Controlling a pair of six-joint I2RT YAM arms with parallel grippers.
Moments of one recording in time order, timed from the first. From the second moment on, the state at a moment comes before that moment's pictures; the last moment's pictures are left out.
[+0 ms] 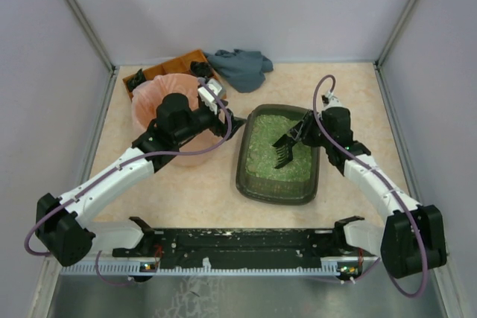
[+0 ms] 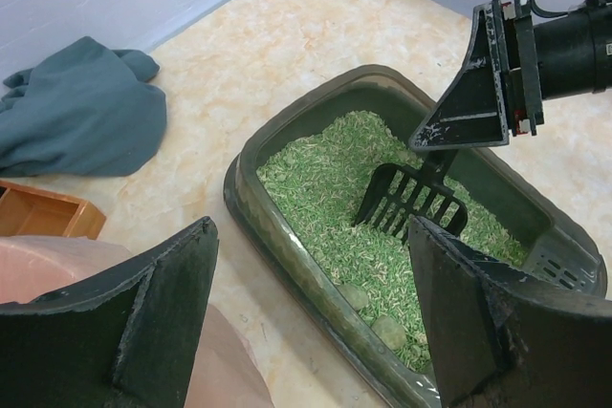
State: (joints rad) left arm -0.69 1.22 1.01 0.08 0.20 0.01; right arm 0.24 1.12 0.69 -0.09 -0.20 0.58
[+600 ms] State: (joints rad) left arm -0.69 1.22 1.01 0.07 0.19 0.02; right arm 0.24 1.14 0.73 -0.17 -0.17 0.51
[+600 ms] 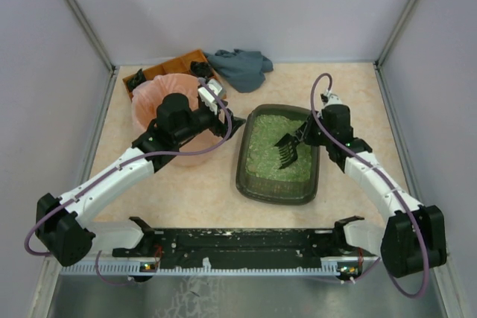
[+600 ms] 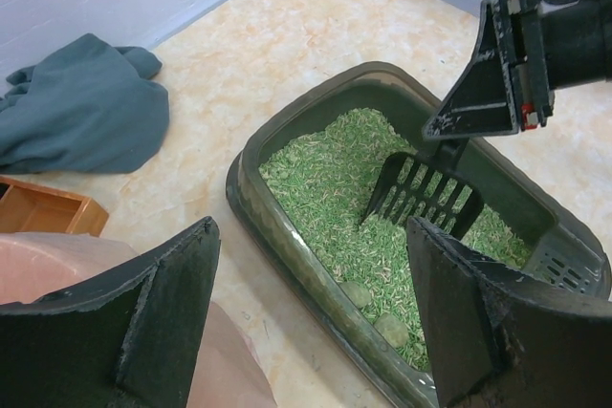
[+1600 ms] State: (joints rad) left arm -0.79 1.25 1.02 -0.11 0.15 -0.19; right arm 0.62 1.17 0.99 -0.36 0.30 0.44
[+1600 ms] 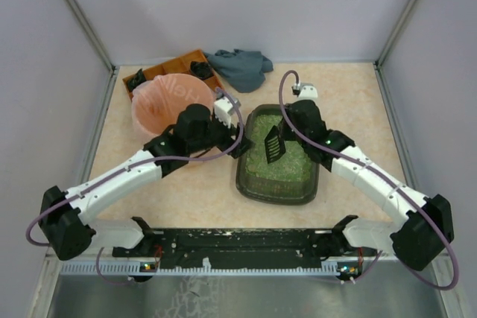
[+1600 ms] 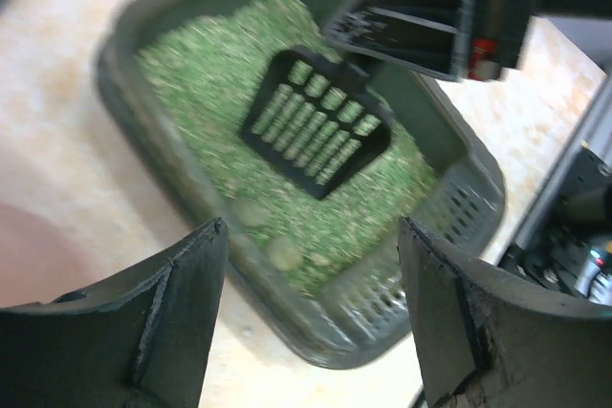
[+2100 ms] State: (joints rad) left arm -0.87 1.53 1.10 -0.31 -0.02 -0.37; right arm 0.62 1.22 0.90 -0.26 0.30 0.59
